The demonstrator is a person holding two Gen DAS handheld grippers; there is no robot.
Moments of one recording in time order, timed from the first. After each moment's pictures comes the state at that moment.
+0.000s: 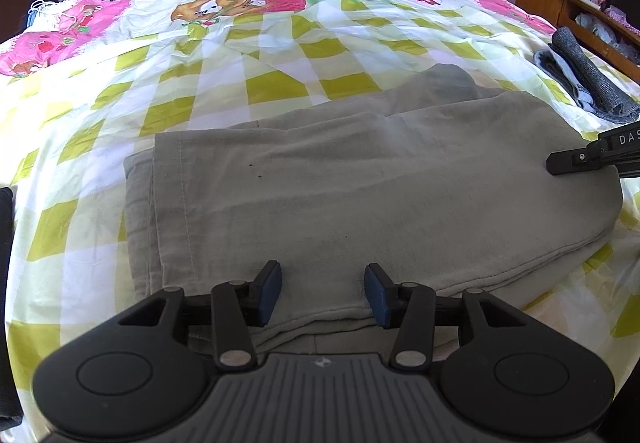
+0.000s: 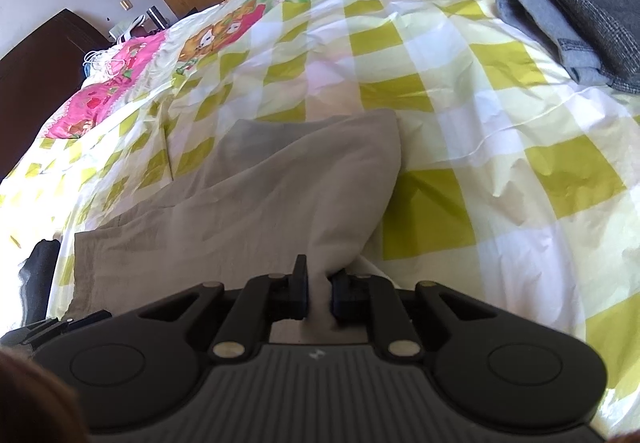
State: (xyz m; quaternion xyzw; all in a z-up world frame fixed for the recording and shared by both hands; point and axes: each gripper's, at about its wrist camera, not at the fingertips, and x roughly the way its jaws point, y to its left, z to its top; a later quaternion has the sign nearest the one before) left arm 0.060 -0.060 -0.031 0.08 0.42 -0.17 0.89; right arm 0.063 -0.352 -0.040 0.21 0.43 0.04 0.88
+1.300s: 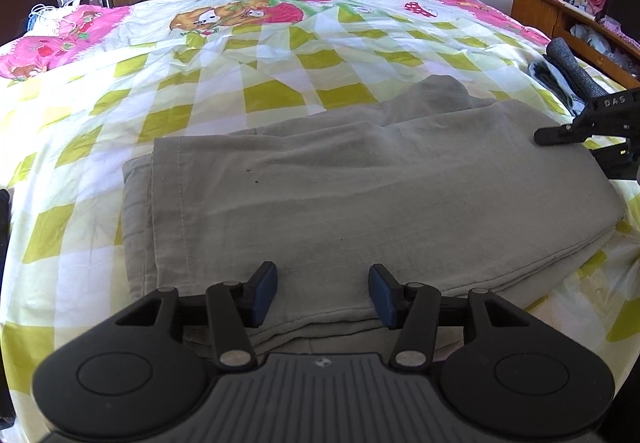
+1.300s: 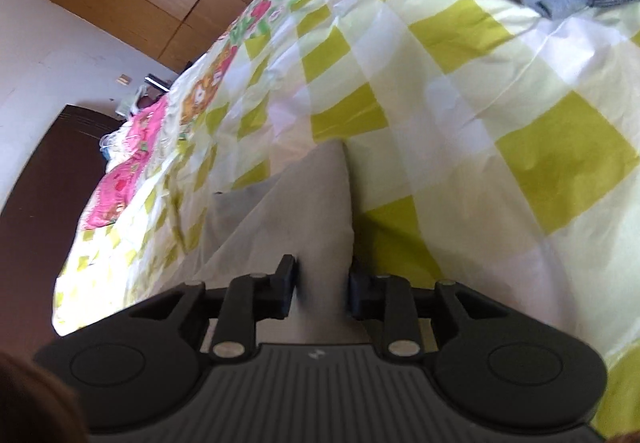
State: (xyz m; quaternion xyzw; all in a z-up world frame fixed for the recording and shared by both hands) left arm 0.055 -0.059 -0.032 0.07 0.41 -0.18 0.89; right arm 0.084 -0.422 -0.066 0.39 0.39 0.08 0.83
